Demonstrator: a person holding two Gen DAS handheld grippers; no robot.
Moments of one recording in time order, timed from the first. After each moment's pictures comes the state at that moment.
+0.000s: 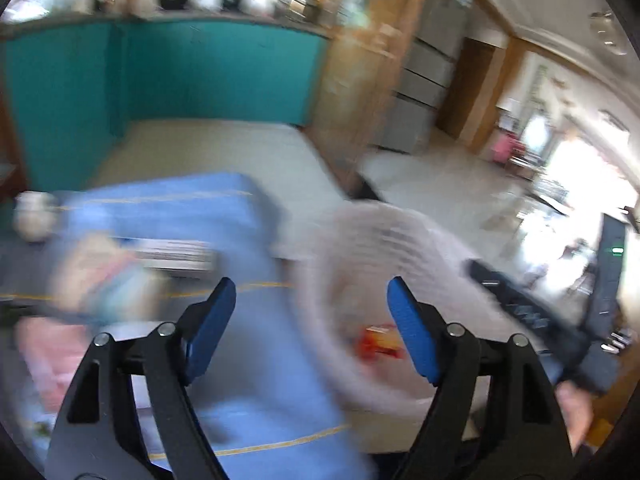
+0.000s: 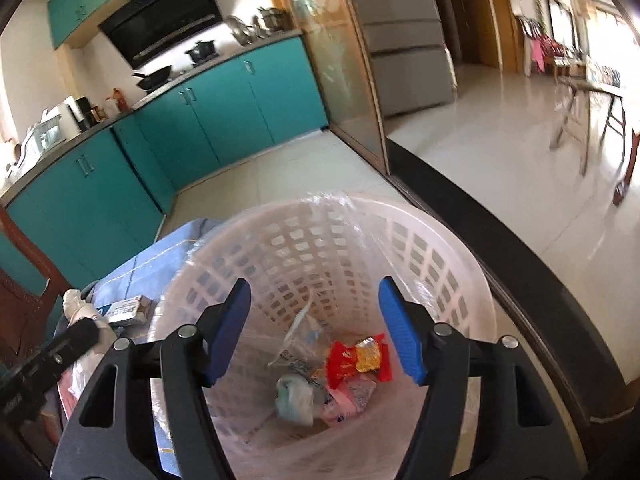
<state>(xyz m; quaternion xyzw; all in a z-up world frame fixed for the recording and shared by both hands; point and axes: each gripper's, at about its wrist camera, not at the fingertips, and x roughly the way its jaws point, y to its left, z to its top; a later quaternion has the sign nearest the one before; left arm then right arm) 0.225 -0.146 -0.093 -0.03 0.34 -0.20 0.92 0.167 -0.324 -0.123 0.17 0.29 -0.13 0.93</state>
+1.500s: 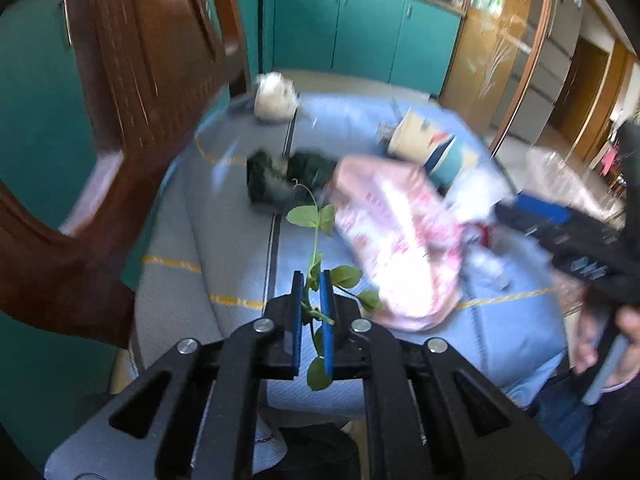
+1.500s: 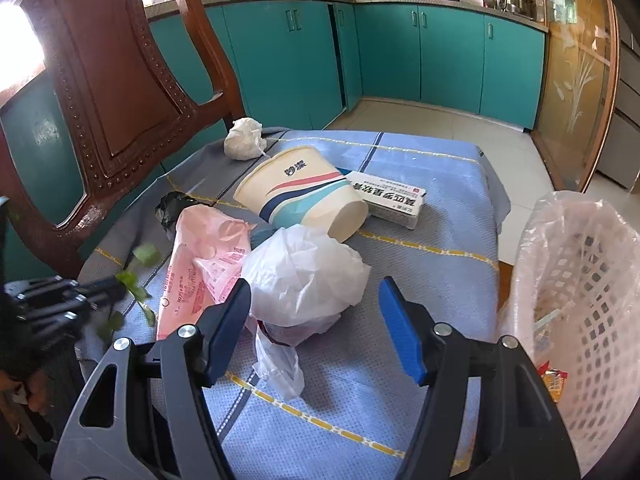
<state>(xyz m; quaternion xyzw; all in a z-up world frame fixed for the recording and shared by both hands) 0.160 0.052 -0.140 -0.03 0.42 -0.02 0.91 0.236 -0.106 -0.162 0.00 0.39 0.19 0.90</state>
